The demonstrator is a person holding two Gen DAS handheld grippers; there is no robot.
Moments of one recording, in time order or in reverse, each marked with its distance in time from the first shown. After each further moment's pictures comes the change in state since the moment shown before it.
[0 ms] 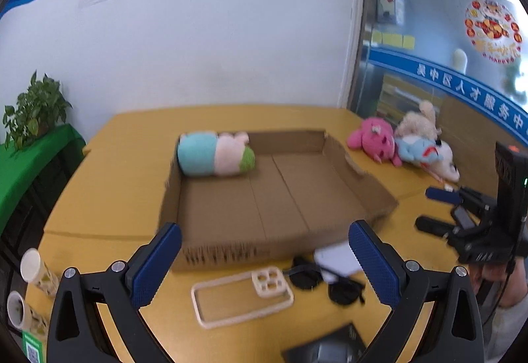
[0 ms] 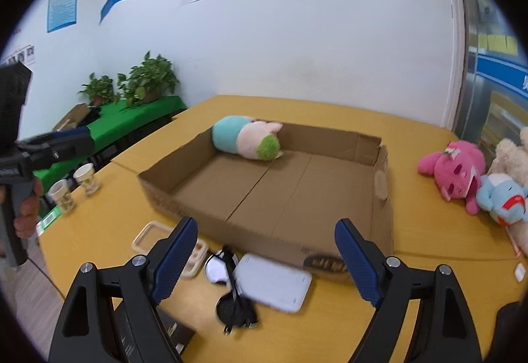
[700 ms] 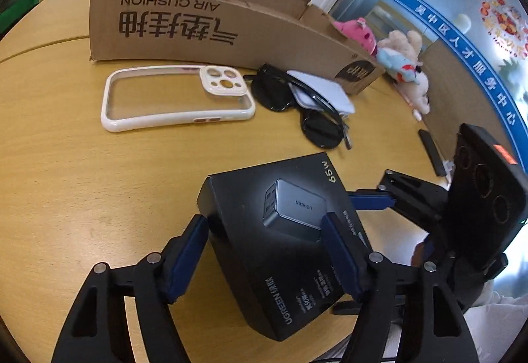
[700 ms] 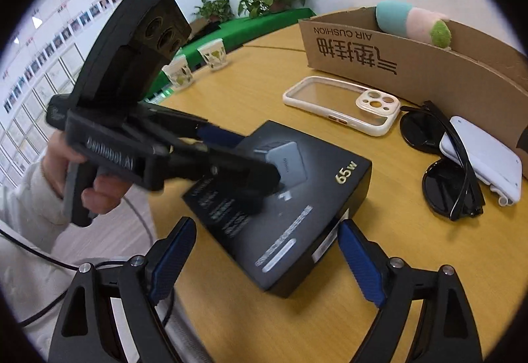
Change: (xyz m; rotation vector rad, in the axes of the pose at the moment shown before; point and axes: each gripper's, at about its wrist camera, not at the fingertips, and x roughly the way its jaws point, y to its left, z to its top) left arm 0.067 0.001 -0.162 -0.210 0.431 -0.280; right arm 0.064 0.122 -0.131 -0.172 0.329 0.515
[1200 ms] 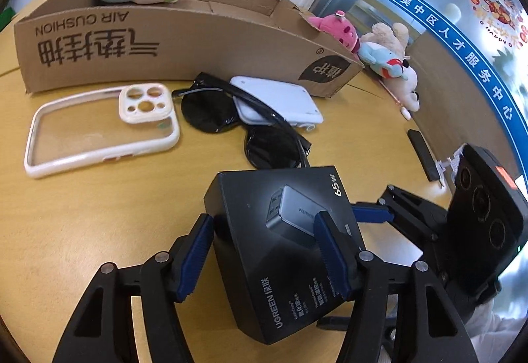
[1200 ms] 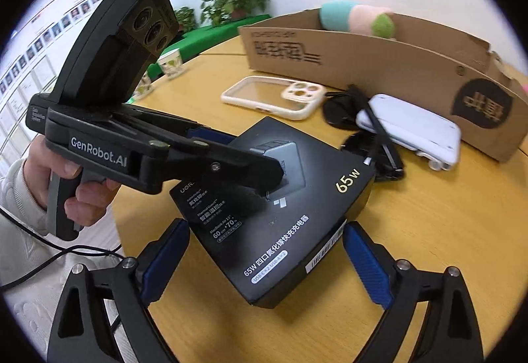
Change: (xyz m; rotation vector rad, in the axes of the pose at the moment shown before) left arm 0.050 -0.054 0.036 0.042 -0.004 -0.036; right arm -0.030 -0.048 -0.028 0.083 -0.048 -0.136
